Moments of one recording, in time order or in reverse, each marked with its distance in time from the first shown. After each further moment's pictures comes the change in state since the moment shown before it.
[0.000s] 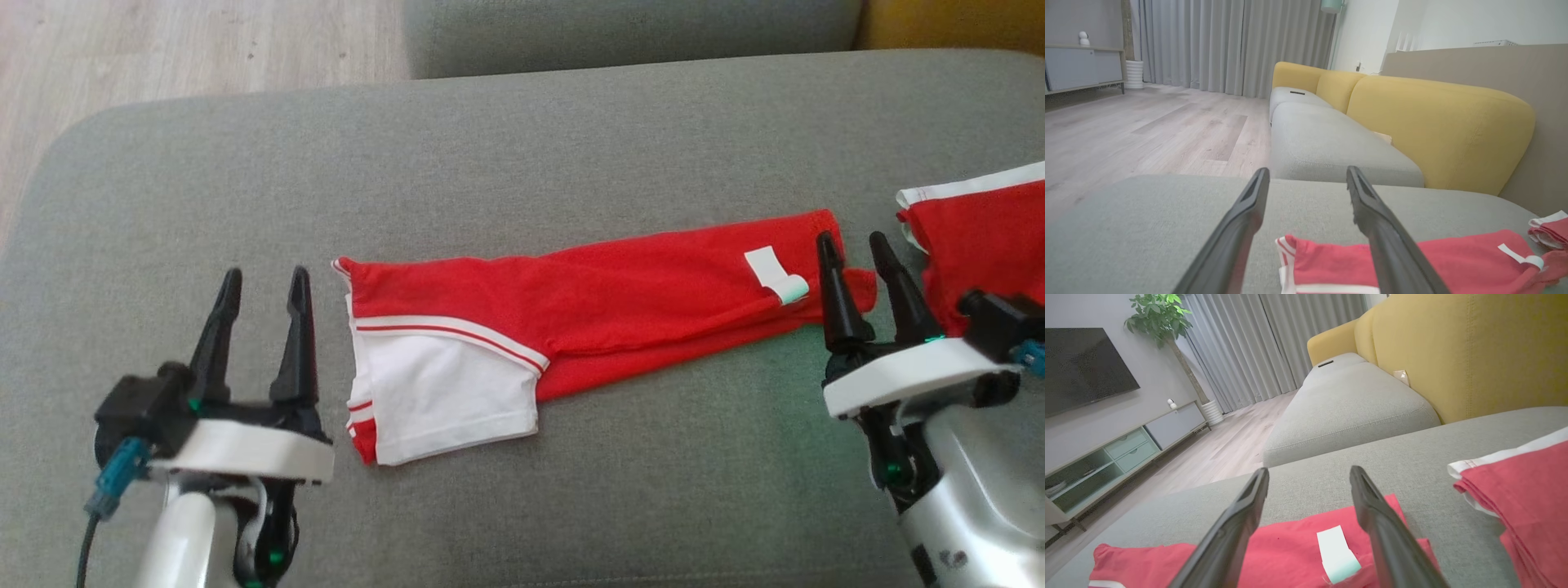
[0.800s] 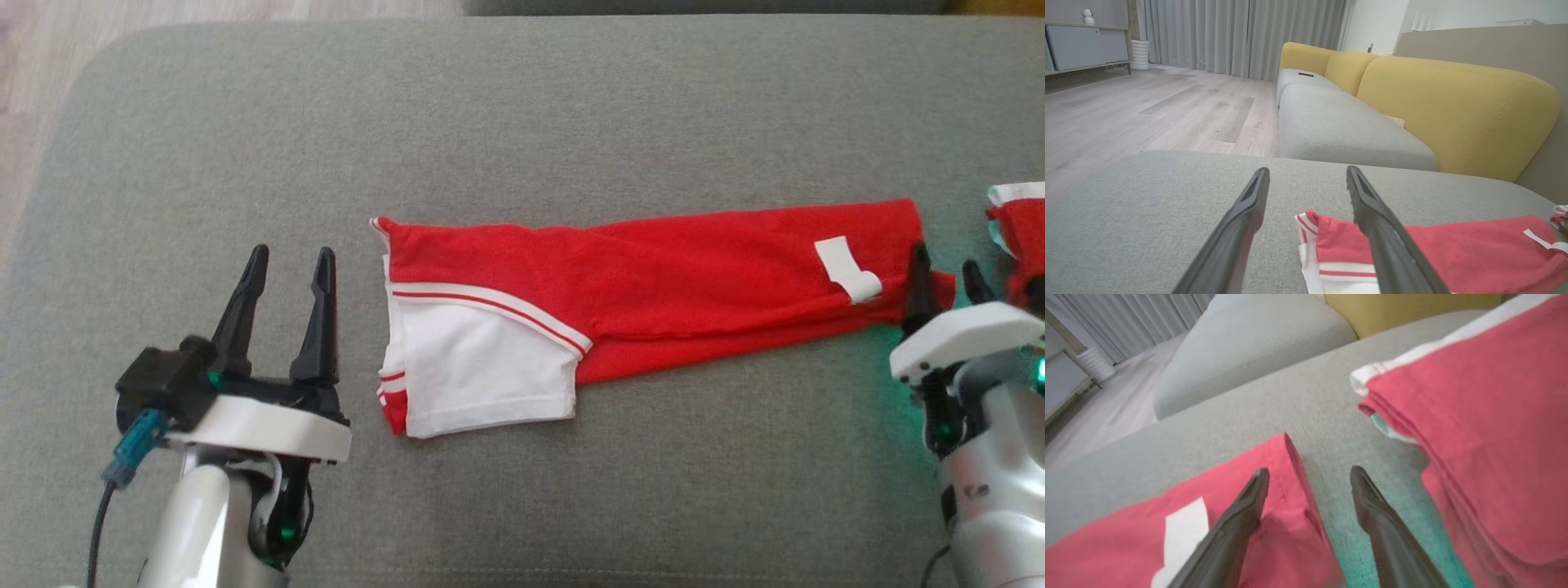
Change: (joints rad) left arm -0.056 -0.050 0.028 0.063 0.052 -0.095 0.000; right arm -0.200 0.094 -0.434 0.430 -0.294 0.000 0.123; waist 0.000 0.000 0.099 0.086
